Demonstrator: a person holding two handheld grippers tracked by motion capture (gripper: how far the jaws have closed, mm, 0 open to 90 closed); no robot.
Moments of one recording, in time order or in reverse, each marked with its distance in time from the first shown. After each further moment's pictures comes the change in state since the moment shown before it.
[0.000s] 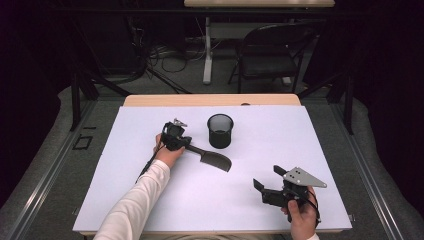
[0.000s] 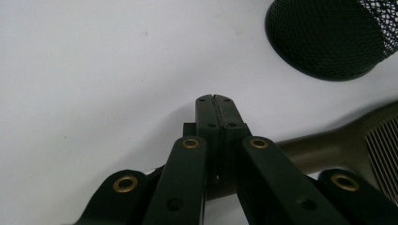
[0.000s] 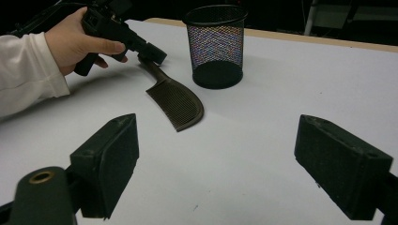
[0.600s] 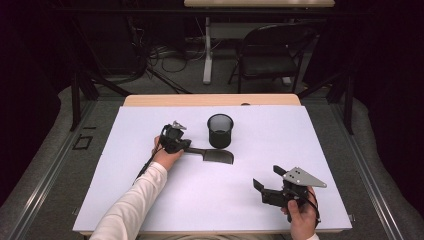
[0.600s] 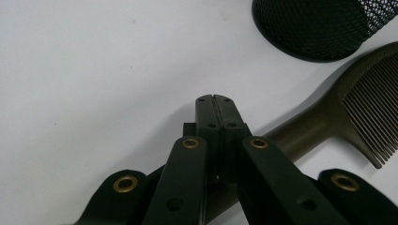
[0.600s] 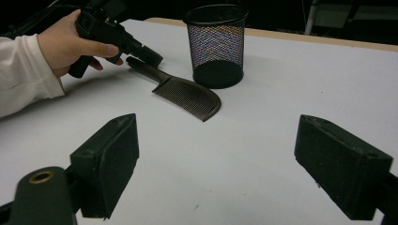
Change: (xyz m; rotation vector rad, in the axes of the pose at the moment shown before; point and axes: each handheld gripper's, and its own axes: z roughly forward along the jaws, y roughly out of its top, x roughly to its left) left arm 0.000 -0.008 -0.005 0.013 -0.036 0.028; right arm 0.000 0.000 0.001 -0.002 -0.001 0.000
